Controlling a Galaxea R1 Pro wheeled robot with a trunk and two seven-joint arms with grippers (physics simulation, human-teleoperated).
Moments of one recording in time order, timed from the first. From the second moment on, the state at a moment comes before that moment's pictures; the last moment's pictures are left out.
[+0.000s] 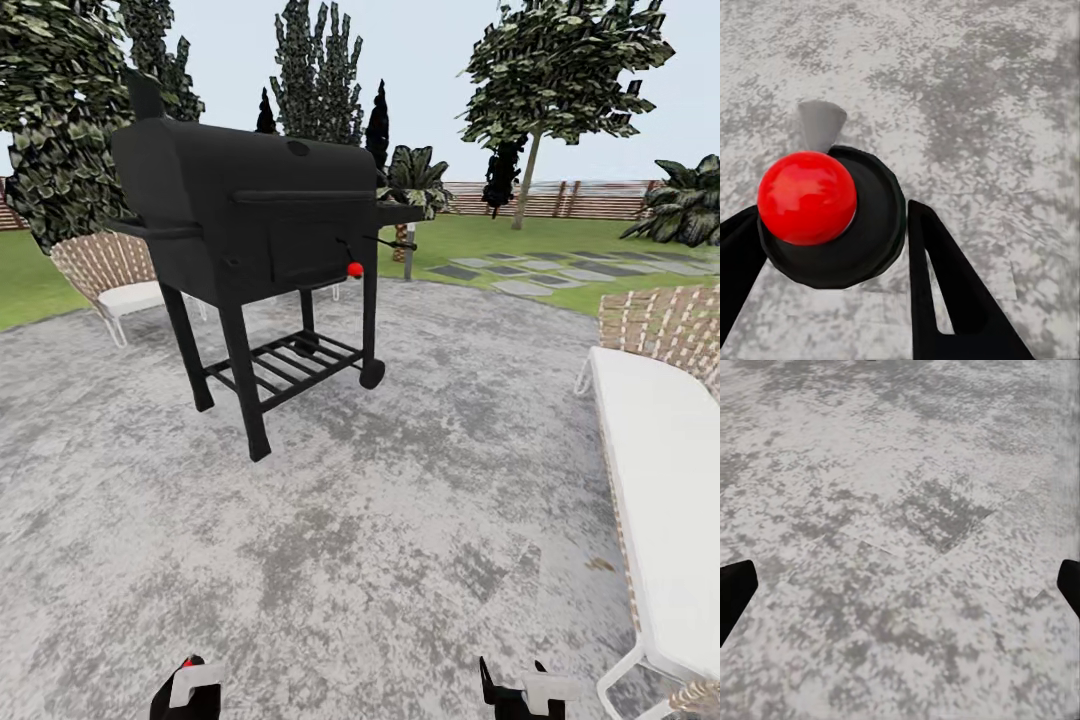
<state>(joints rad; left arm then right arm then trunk) -0.24 0.02 0.13 -0.43 -0.06 -0.42 0.05 -0.21 -0.03 -0.07 -0.43 0.00 -0.60 0.00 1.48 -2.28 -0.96</state>
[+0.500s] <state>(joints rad) -0.24 0.02 0.13 -0.43 -0.06 -0.42 0.05 -0.21 -0.03 -0.07 -0.43 0.00 -0.60 -0.01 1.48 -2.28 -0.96</state>
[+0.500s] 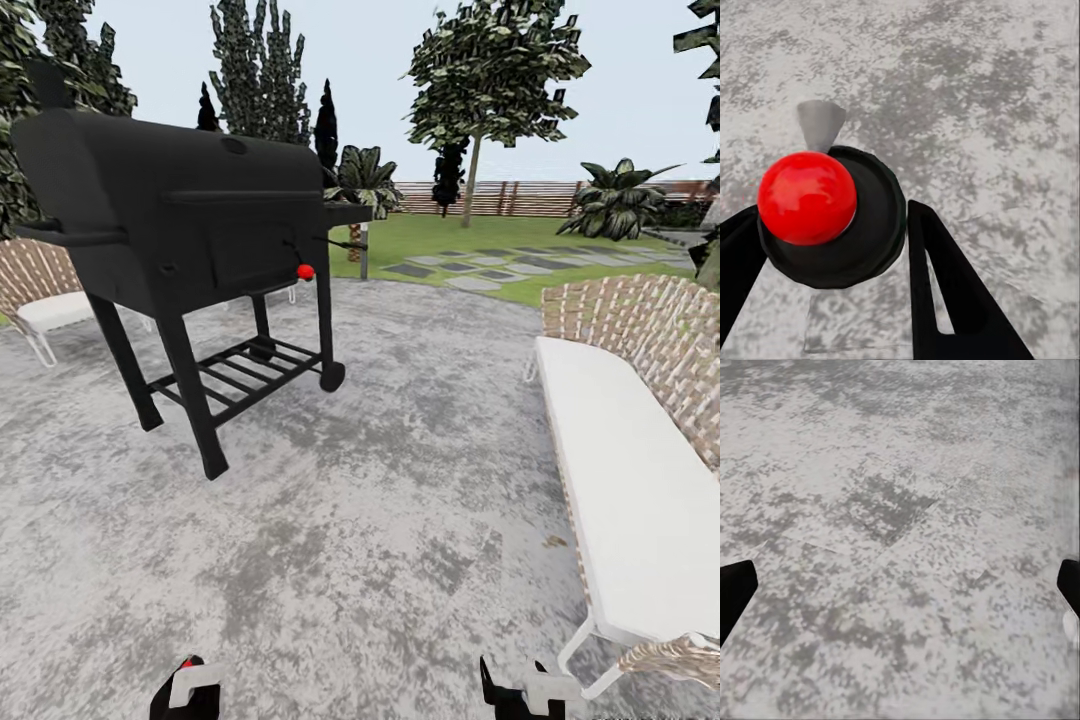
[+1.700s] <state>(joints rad) -0.24 0.02 0.13 -0.44 -0.06 -0.42 0.05 -0.21 -0.03 -0.07 -0.43 0.00 -0.60 -0.01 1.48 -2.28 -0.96</state>
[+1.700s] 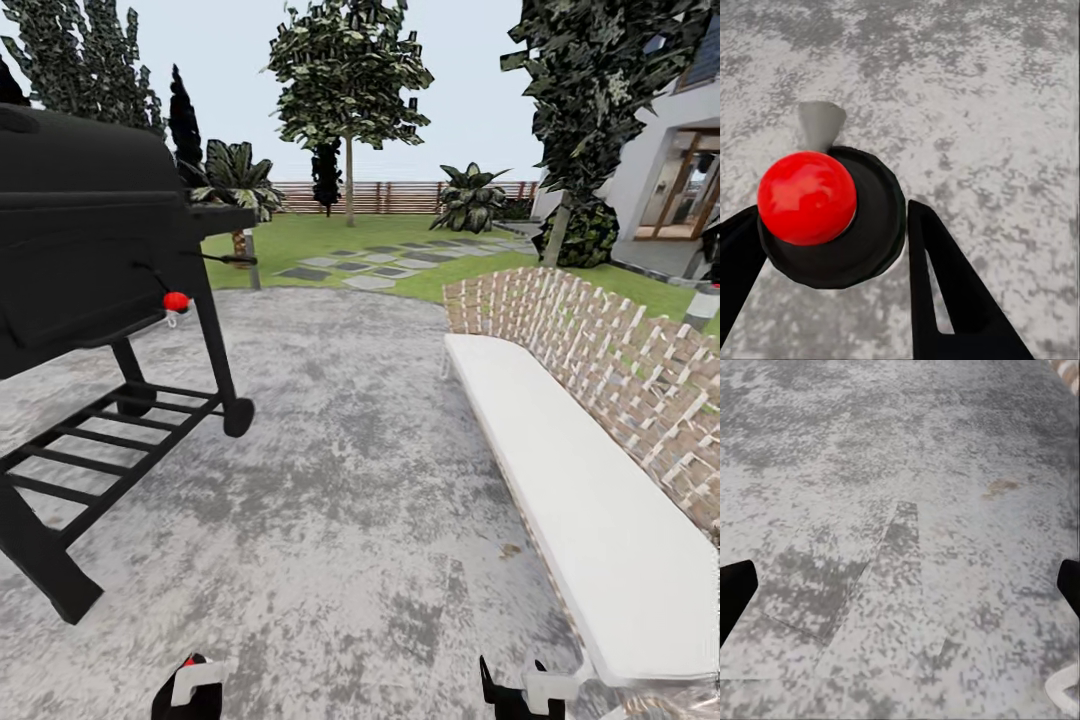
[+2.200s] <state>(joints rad) -0.24 0.02 0.13 -0.44 -0.06 -0.42 0.05 -0.21 -0.03 -0.07 -0.43 0.00 -0.60 -0.01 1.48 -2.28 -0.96</state>
